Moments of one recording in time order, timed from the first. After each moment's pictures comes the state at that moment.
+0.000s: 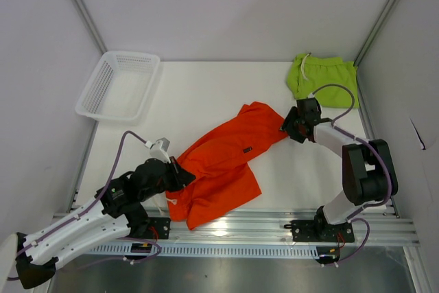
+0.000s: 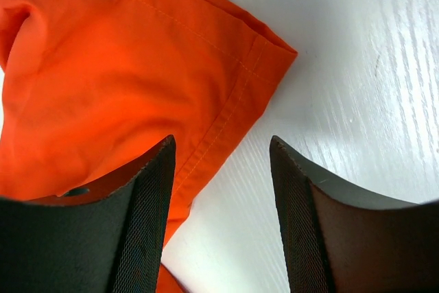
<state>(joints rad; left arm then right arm) -0.92 0.49 0.48 -0.59 -0.18 -1.01 0.19 1.61 0.90 -0.21 0.01 0.69</state>
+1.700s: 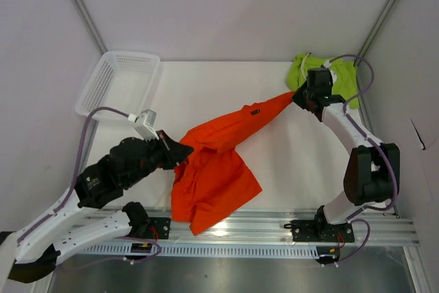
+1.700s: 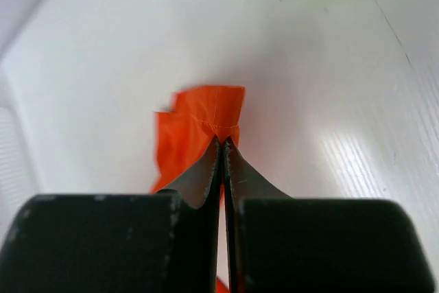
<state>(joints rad) -0.92 0.61 0.88 -0.65 -0.24 -0.91 0.15 1.60 1.18 -0.28 0.09 0.75</state>
